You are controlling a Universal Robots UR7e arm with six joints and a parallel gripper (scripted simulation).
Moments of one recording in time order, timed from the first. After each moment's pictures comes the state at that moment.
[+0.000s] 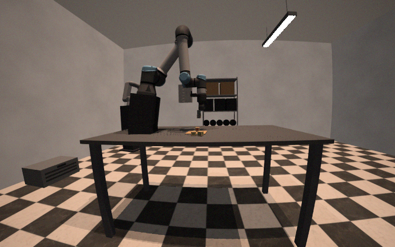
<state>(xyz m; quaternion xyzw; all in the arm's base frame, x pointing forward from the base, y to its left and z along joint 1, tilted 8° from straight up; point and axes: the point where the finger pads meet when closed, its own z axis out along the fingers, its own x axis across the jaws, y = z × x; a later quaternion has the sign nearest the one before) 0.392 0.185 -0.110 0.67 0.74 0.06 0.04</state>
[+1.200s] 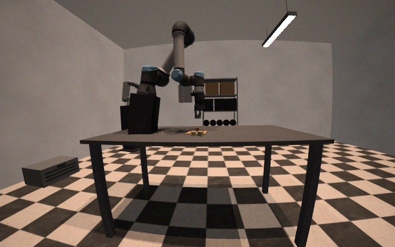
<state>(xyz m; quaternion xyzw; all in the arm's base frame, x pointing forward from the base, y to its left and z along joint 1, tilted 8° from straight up) 0.401 0.118 -0.110 0.91 0.42 0.07 0.01</state>
